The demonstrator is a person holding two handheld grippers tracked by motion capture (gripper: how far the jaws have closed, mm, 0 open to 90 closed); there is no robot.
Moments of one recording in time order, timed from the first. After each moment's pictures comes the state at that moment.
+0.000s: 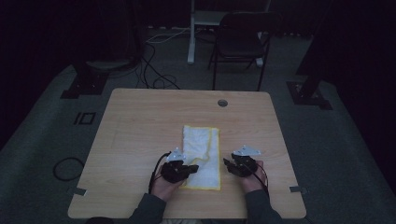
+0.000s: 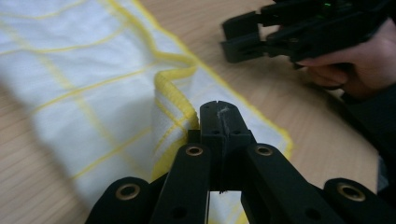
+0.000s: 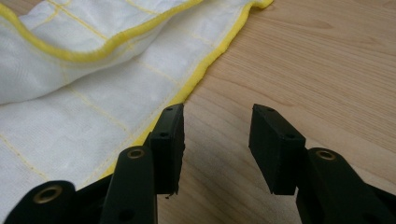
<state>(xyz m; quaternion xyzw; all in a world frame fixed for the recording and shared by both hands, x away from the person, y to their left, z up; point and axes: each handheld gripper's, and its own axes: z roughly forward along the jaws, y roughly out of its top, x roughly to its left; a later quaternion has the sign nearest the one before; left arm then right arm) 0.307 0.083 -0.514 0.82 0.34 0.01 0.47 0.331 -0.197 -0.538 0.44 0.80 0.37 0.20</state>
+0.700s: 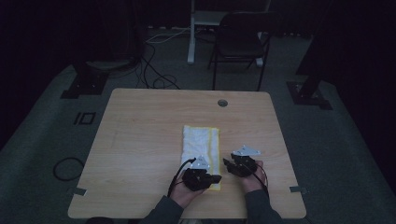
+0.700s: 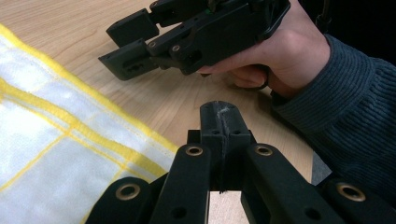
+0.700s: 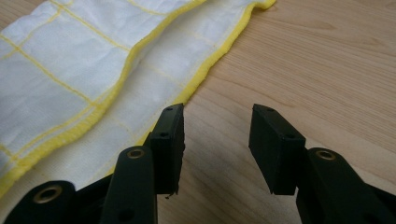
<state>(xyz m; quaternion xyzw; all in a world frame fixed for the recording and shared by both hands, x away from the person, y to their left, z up) 0.289 0.020 -0.511 0.84 0.26 -0.03 0.47 0.331 -0.196 -0.538 0.44 0.80 0.37 0.19</state>
